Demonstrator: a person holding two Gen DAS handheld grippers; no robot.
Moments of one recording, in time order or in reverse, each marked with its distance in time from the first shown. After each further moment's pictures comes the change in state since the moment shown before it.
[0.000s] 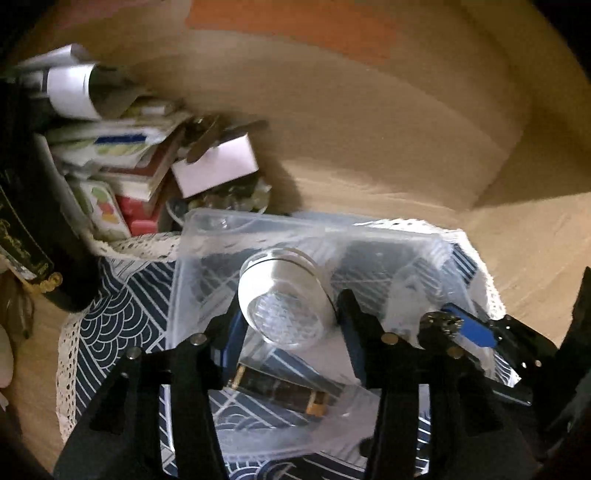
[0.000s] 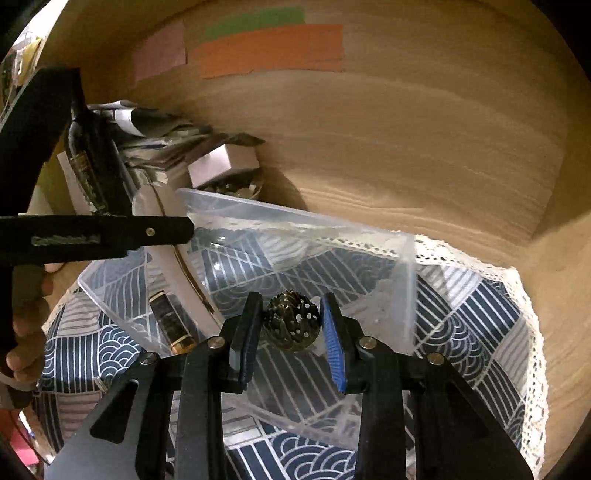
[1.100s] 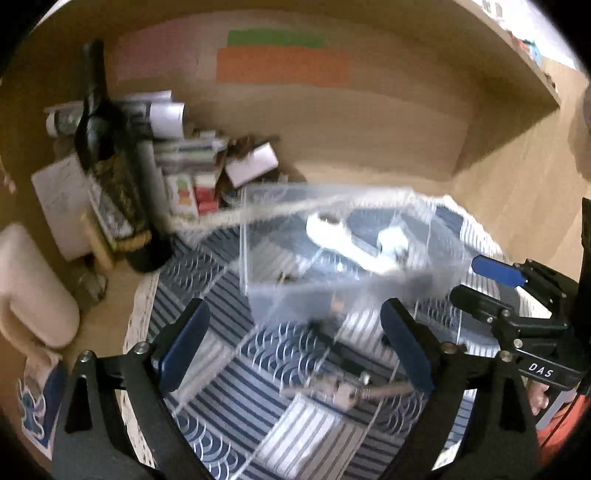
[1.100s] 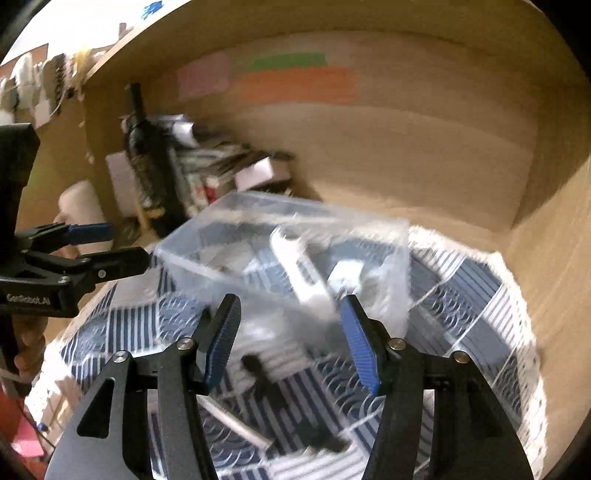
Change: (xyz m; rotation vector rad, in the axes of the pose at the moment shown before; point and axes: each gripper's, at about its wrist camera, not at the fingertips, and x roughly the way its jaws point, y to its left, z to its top) left arm -0.108 -0.004 -0.092 0.153 -0.118 0.100; right arm -0.081 0.025 -0.046 -0.007 -0.074 0.041
